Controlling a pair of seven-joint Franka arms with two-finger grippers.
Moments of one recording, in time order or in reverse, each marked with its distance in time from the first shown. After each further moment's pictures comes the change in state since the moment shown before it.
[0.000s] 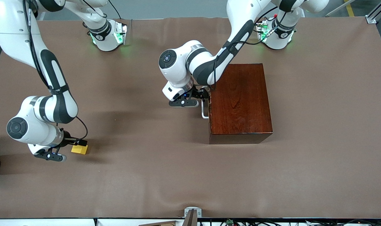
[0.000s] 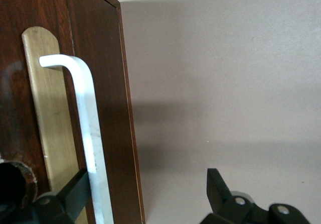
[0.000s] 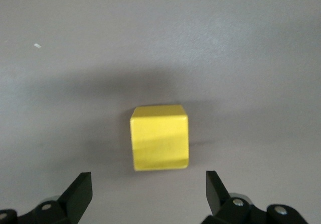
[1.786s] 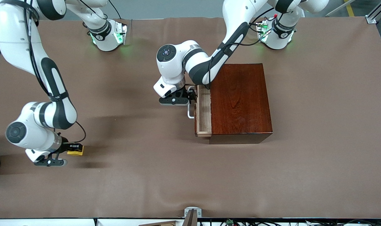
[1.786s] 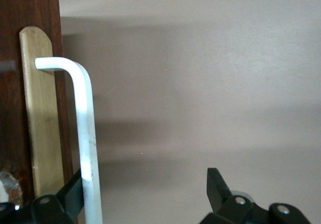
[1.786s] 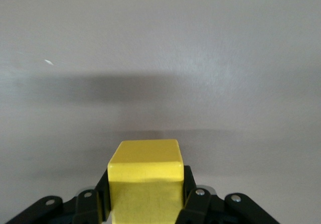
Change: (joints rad) left arm -0.028 0.026 -0.007 -0.003 -0.039 0.228 -0.055; right arm -0.013 0.028 0.004 0.064 0.000 0.041 -0.227
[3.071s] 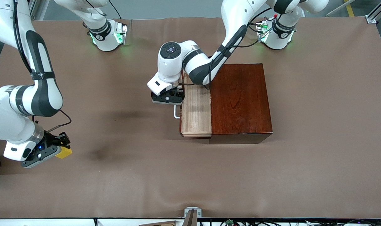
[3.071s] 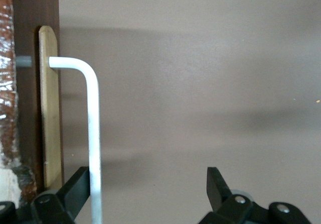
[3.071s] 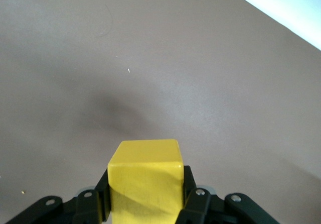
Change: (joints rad) left arm -0.006 0.013 -0.007 0.004 -0.135 0.209 0.000; right arm 0.020 -0.156 0.009 0.023 -0.002 -0.090 -0.508
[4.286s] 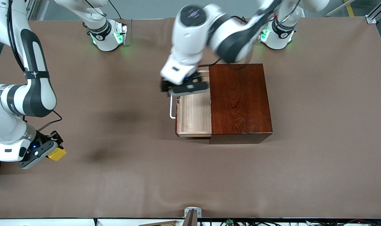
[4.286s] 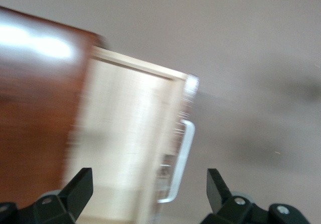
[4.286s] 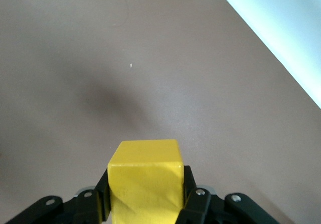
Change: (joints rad) left arm 0.155 -0.329 0.043 0.081 -0.057 -0.477 -0.064; right arm -0.014 0.000 -0.005 0.035 0.000 -0.019 -0.285
